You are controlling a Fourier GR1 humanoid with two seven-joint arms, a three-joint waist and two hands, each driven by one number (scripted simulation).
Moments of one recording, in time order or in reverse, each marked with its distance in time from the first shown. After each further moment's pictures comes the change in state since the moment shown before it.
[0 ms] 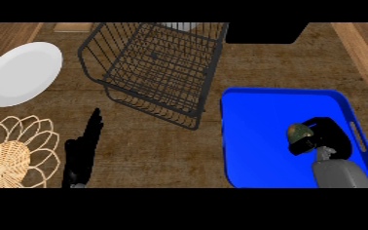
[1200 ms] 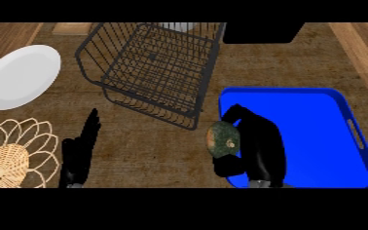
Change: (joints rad) left arm 0.005 -0.010 0.038 0.004 -0.017 -0.033 0.010; right arm 0.006 0.223 0.531 -0.543 0.216 -0.010 0.003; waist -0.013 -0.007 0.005
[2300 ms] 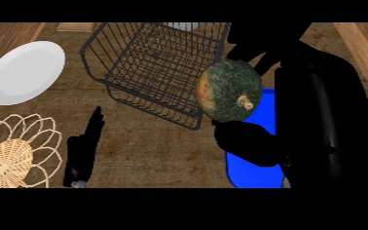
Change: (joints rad) left arm -0.019 -0.022 0.000 0.009 -0.028 -0.004 0.002; right arm -0.618 0.008 -0.167 -0.222 -0.001 0.298 0.176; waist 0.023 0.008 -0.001
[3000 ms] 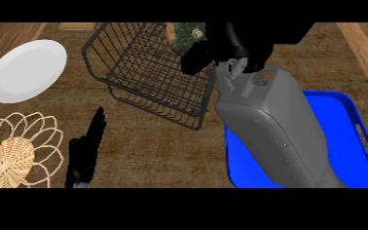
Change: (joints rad) left arm 0.014 -0.018 -0.004 -0.022 -0.018 -0.006 0.001; right arm -0.258 0.005 -0.112 0.564 -0.091 -0.160 -0.087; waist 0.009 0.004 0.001
